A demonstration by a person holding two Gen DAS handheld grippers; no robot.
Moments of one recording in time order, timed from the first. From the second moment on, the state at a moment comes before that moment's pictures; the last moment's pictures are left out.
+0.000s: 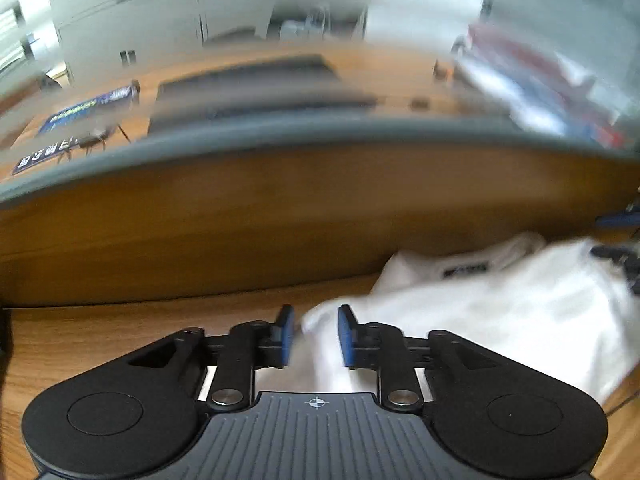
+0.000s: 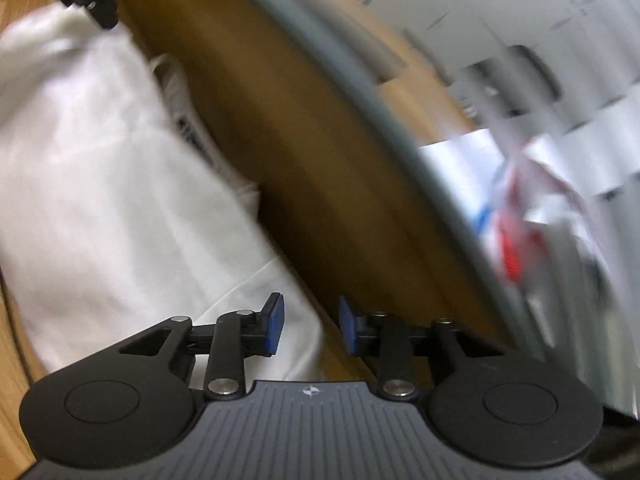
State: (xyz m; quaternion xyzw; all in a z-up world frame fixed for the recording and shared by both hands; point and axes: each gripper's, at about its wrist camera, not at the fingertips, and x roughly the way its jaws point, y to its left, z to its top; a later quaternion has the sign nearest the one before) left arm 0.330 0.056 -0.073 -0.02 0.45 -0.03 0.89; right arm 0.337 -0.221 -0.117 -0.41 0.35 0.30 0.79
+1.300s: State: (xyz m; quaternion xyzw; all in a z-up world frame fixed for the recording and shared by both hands) left arm 0.228 0.108 -0.116 -0.12 0.49 0.04 0.86; right arm 0.267 -0.336 -0.173 -0.02 0.51 0.19 0.84
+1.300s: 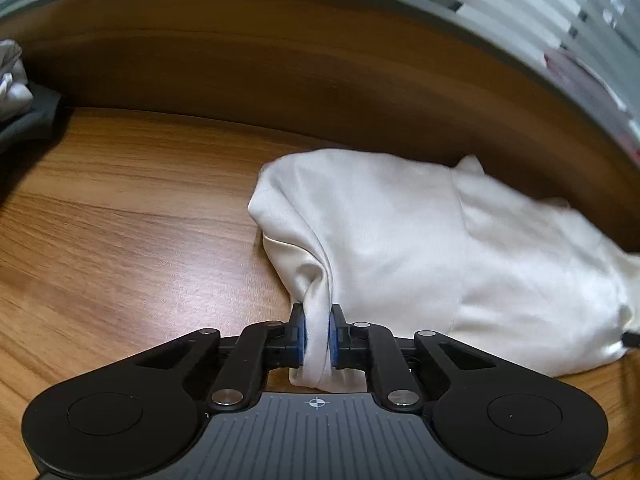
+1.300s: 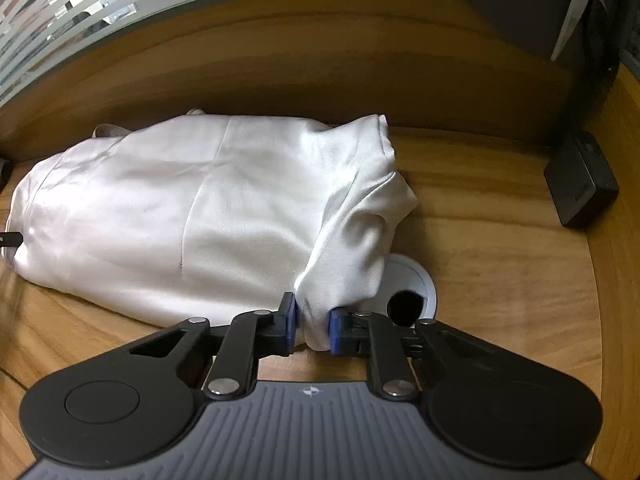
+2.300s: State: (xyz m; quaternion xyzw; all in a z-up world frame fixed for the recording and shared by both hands) left arm 0.001 0.101 -0.073 -0.08 0.55 -0.02 0.83; right arm 0.016 -0.387 -0.152 0.03 0.59 0.19 0.78
